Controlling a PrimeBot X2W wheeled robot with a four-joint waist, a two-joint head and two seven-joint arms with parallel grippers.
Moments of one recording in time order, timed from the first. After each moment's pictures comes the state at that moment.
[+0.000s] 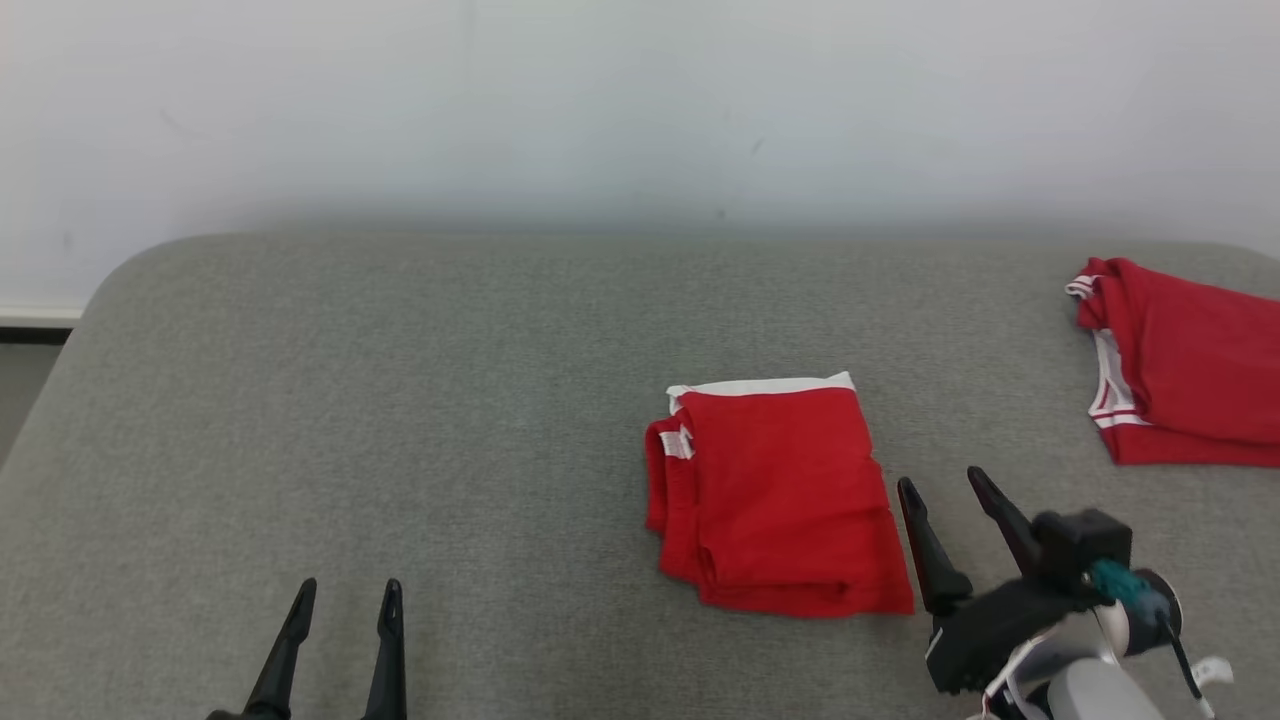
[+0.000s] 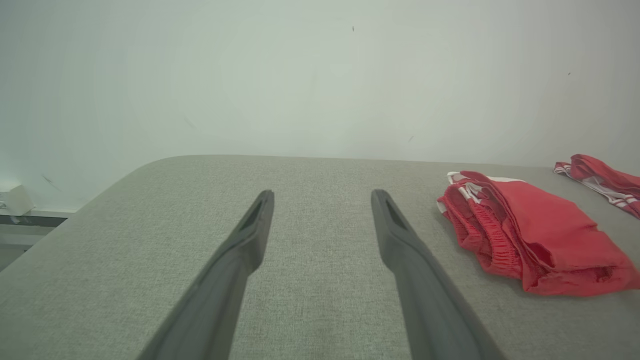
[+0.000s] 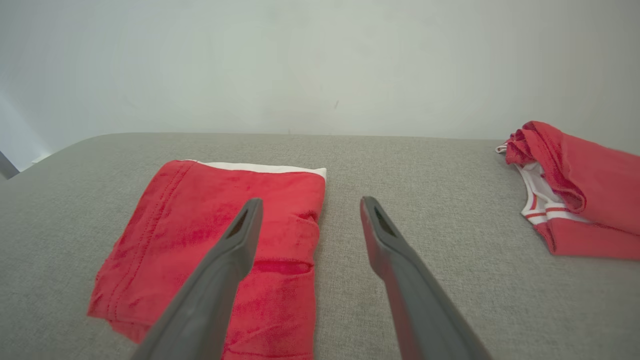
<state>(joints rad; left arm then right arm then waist) 0.07 0.08 -0.03 0.07 -0.15 -0.13 -0.26 -0.22 -0.15 0.15 0.41 0.24 0.13 -0.14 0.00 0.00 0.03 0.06</state>
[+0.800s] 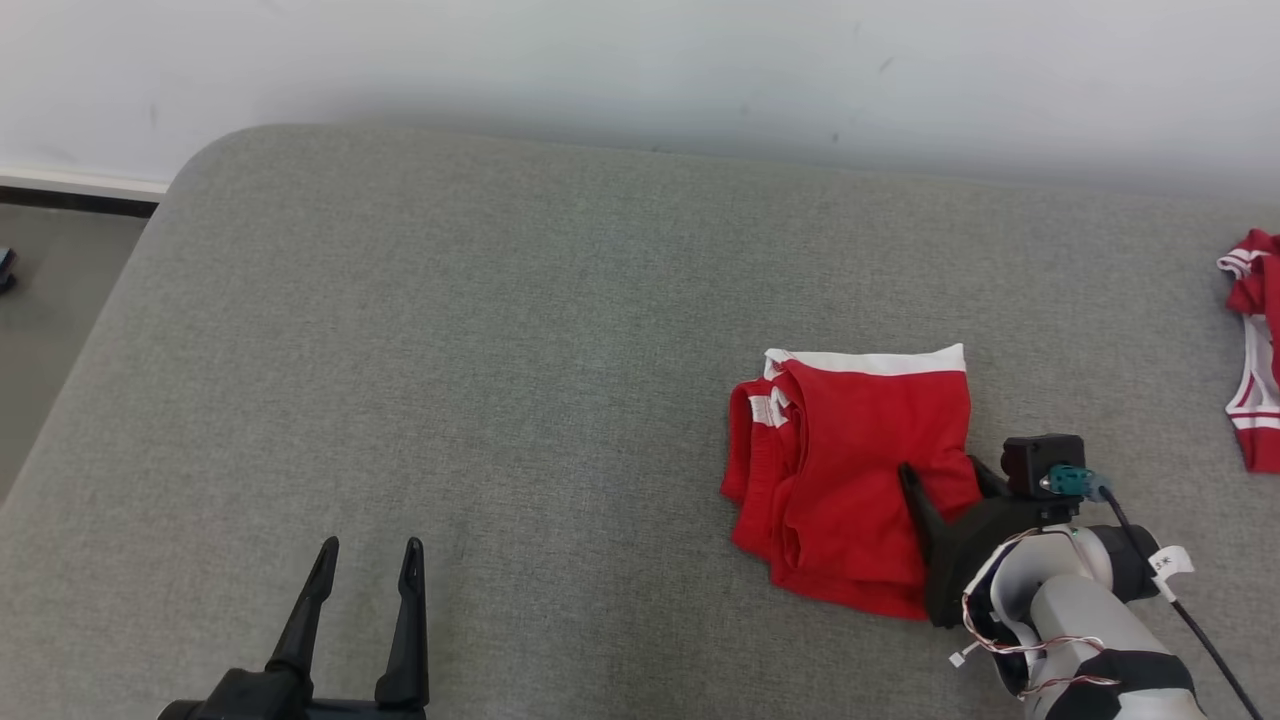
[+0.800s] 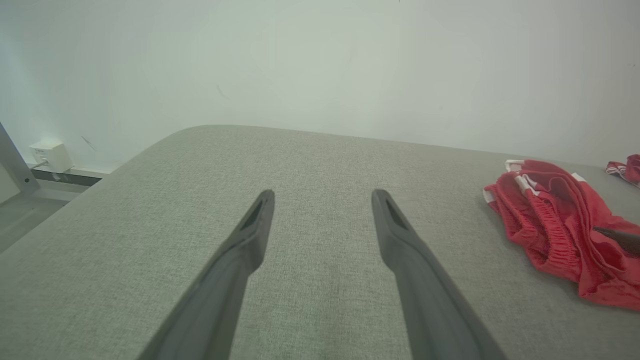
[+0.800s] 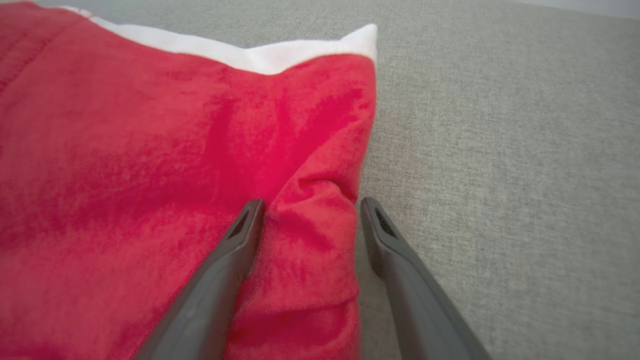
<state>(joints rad) 0.00 0.06 -0.05 0.10 -0.17 -0.13 -0.26 -0.57 -0.16 0.24 0.96 0.29 0.13 -0.05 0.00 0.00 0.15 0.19</state>
